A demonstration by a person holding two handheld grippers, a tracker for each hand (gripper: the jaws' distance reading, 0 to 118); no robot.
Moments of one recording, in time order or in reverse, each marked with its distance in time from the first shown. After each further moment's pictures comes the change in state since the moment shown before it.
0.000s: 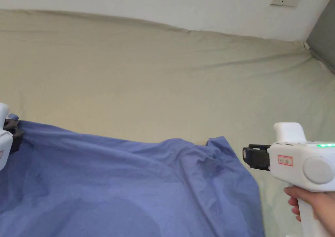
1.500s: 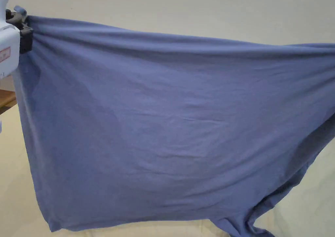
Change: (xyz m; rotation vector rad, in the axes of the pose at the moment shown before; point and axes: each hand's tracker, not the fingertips) left arm -0.121 0.109 0.351 0.543 0.288 0.107; right arm -0.006 0.043 0.445 0.845 -0.144 0.148
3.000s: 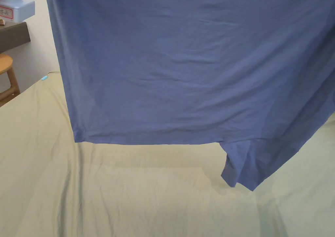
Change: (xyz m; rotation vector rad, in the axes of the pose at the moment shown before) left arm 0.039 0.137 -0.279 -0.047 0.025 0.047; right arm 0.007 0.101 -0.274 0.082 -0.169 0.048
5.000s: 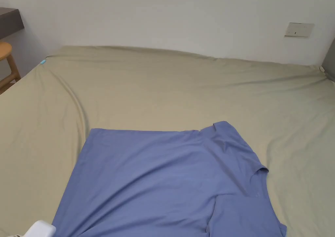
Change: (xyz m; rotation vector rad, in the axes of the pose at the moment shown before) left arm 0.021 -0.557 0.368 -0.962 -0.386 -0.320; right arm -0.022 -0.525 0.397 -1.229 0.356 -0.190
